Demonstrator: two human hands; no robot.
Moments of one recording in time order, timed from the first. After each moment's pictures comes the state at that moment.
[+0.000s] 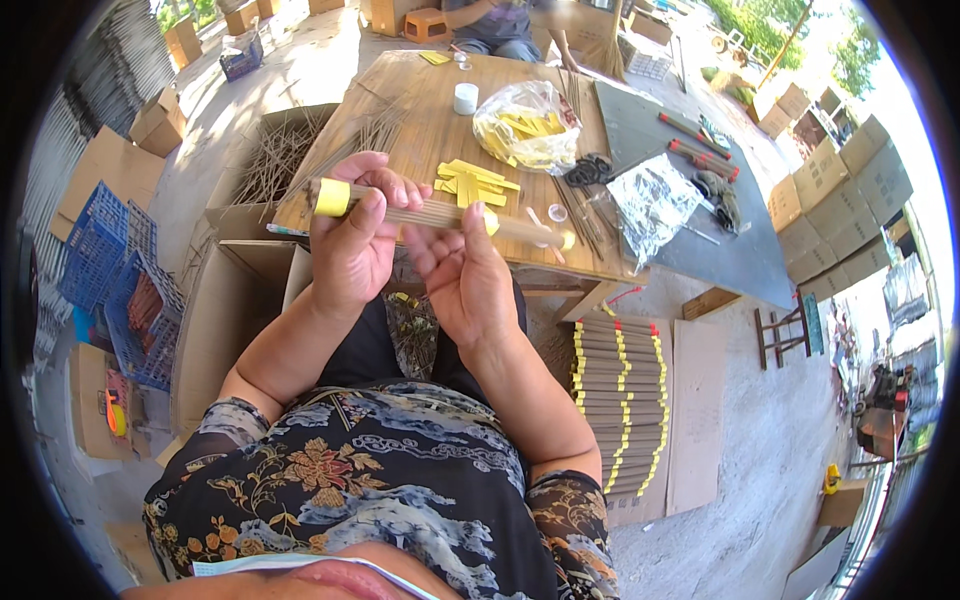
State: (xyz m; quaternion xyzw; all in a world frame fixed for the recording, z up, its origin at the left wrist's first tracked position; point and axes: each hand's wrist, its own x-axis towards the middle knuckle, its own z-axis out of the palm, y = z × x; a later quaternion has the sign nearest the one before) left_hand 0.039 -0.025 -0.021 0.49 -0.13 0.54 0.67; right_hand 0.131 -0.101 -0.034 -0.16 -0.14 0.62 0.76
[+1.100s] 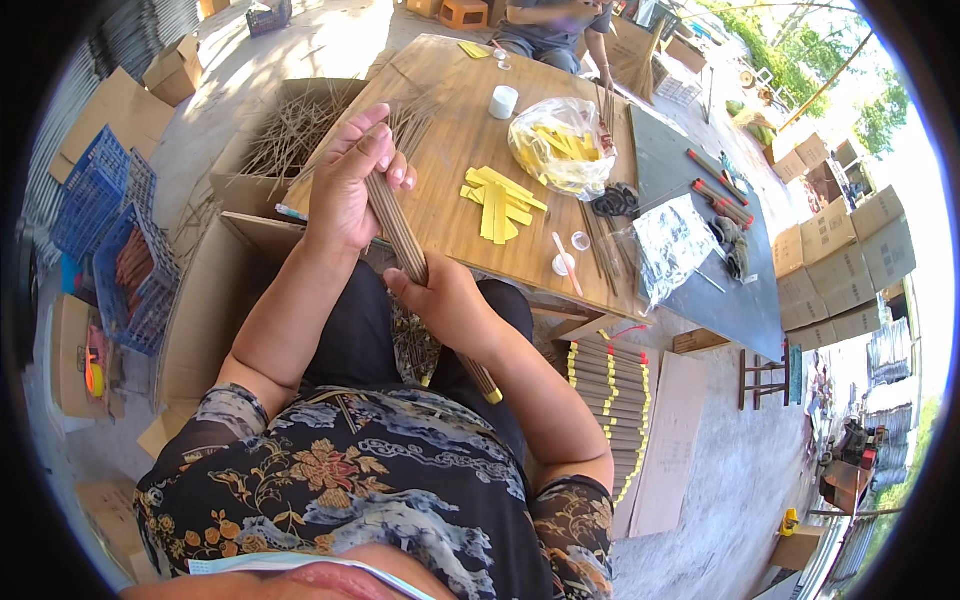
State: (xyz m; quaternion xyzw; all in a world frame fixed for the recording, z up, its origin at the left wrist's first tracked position) left_hand 0.015 0.048 -0.013 0.36 0.09 0.57 0.73; right_hand 0.113 -0.062 -0.035 -0.59 -0.57 0.44 0.37
